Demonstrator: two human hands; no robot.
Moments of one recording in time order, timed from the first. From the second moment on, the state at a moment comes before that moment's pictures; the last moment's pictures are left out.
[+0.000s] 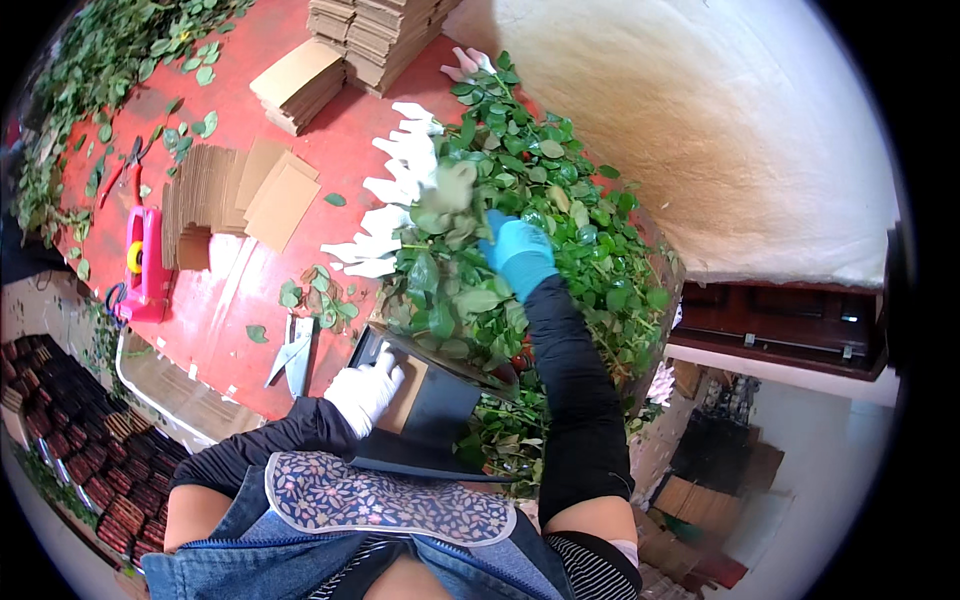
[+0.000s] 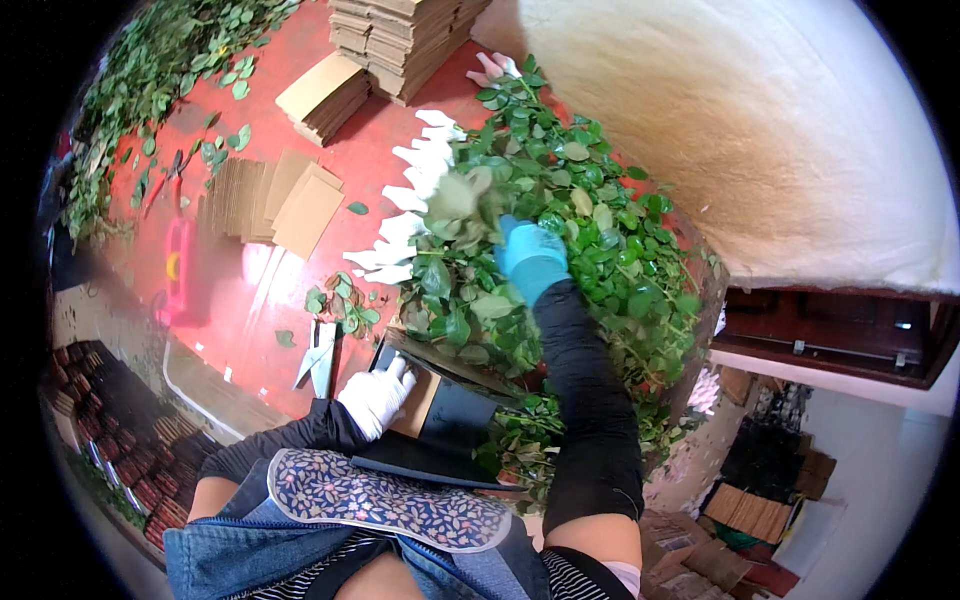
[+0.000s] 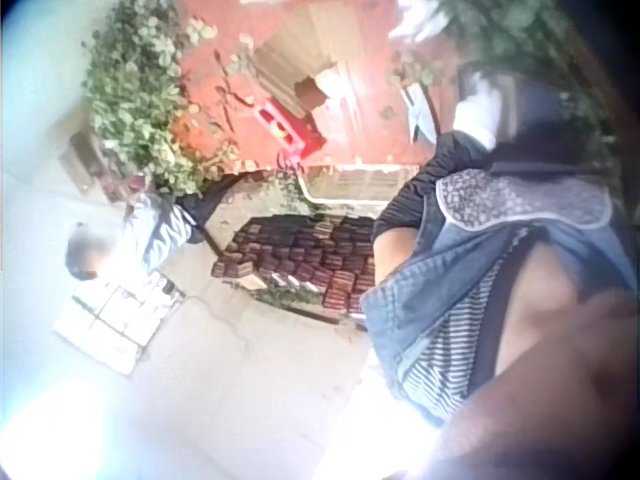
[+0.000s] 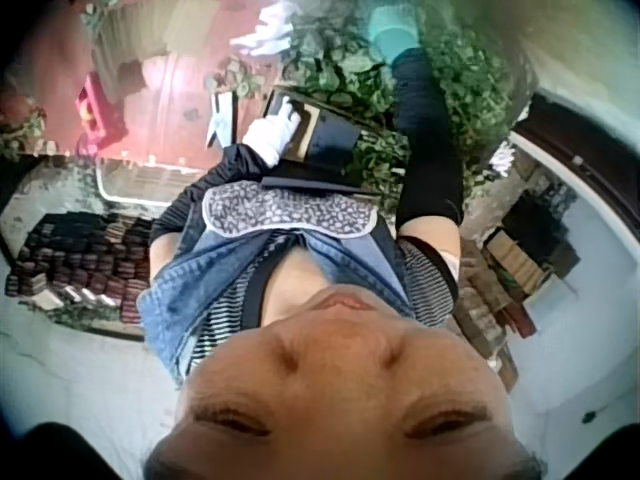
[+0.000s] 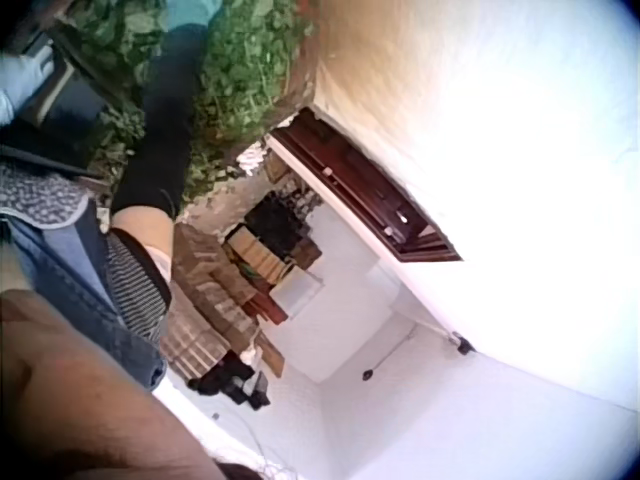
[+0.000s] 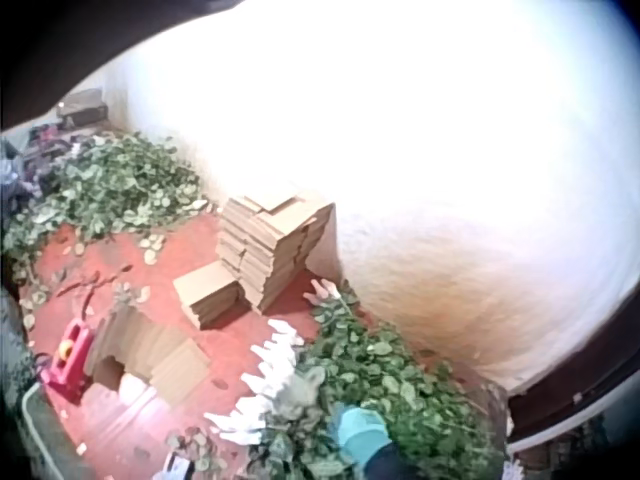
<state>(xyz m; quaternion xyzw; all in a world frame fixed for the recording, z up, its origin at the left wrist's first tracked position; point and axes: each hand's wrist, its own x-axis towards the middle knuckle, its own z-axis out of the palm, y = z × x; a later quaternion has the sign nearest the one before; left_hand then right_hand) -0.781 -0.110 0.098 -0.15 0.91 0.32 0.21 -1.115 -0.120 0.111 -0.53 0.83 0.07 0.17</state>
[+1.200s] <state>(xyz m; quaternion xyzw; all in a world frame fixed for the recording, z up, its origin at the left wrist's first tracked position) -0.774 -0.109 0.091 -0.15 0.91 0.36 0.12 -1.150 -0.110 0.206 -0.45 0.84 -0.21 0.20</state>
